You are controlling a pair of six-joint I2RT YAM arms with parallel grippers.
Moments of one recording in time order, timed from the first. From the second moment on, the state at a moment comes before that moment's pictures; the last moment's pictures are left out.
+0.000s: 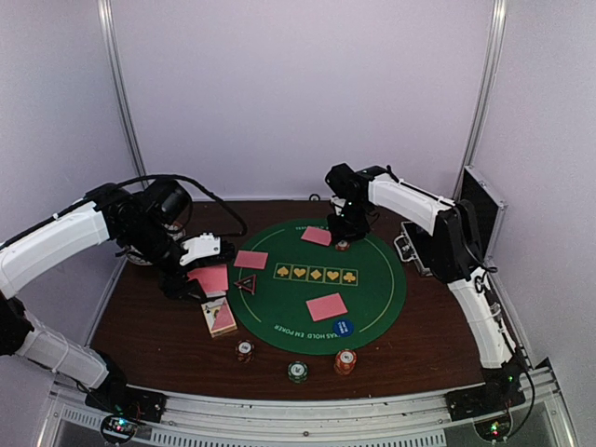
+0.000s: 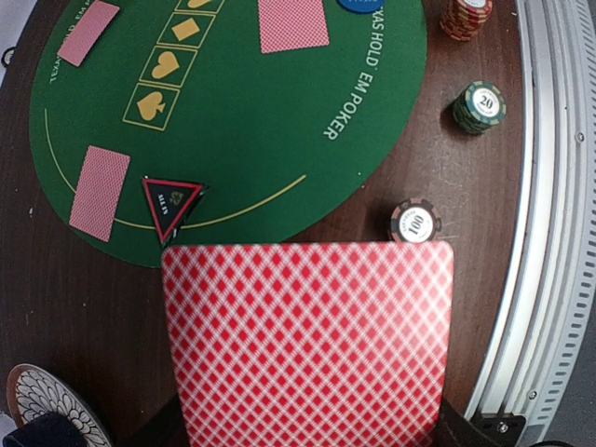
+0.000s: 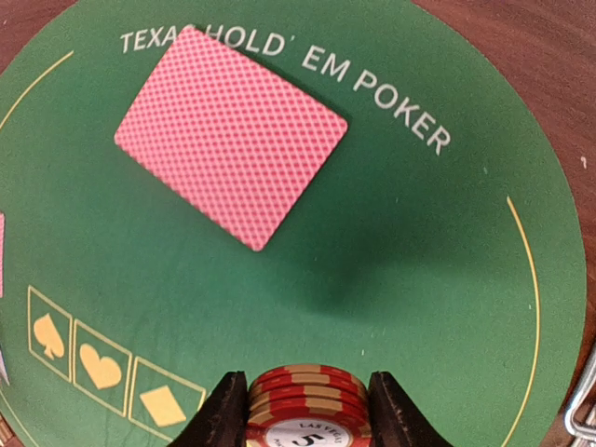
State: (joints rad) left arm -0.62 1.32 1.22 -1.10 0.25 0.72; right arm 0.57 2.46 2.33 -1.10 0.05 0.34
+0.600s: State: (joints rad) left arm -0.62 1.33 1.22 -1.10 0.25 0.72; right arm 0.51 2.64 2.49 -1.05 -0.02 0.35
